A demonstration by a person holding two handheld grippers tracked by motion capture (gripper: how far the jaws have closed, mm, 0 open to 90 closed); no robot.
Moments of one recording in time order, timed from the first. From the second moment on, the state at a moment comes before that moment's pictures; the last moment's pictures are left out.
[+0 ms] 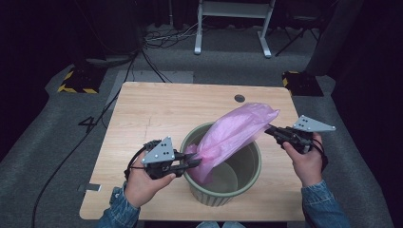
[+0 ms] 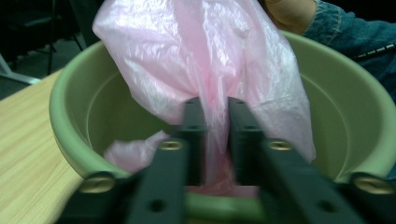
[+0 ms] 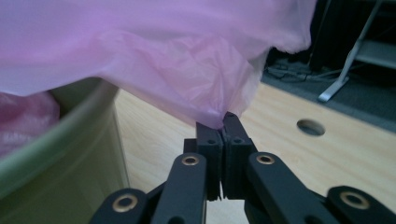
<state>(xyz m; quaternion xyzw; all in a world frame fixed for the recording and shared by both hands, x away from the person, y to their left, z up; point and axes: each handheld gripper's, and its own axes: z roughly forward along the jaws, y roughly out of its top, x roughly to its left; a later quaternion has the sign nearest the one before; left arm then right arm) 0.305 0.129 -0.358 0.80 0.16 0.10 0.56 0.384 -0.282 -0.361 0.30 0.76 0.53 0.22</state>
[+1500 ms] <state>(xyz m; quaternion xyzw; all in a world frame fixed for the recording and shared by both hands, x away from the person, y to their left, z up) 0.319 0.078 -0.311 0.80 0.13 0.11 0.57 0.308 -0.201 -0.297 0.13 0.77 0.59 0.21</state>
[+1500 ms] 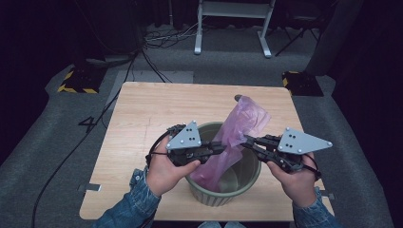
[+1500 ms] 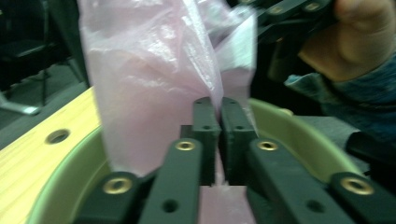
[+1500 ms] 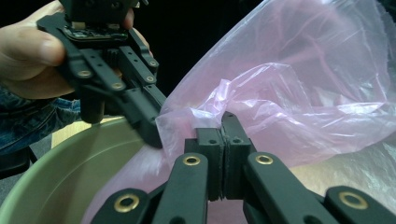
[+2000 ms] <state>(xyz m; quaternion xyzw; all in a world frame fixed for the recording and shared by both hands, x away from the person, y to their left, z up) 0.329 0.102 -0.325 0.81 0.18 0.17 0.53 0.298 -0.236 -0.309 0.16 0.77 0.58 0.22</state>
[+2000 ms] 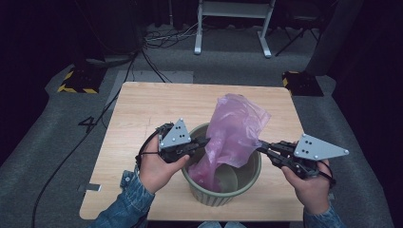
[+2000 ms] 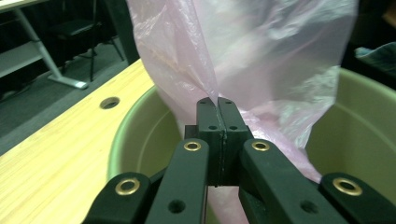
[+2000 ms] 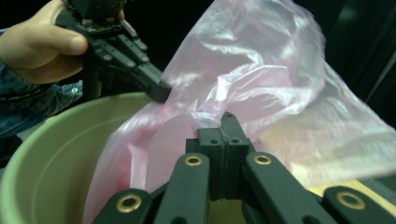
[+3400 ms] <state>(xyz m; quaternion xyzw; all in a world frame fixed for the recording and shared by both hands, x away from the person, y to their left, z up) 0.326 0.120 -0.348 0.81 0.21 0.18 0.52 0.271 -0.287 -0.345 0.23 0.77 0.56 0.19</state>
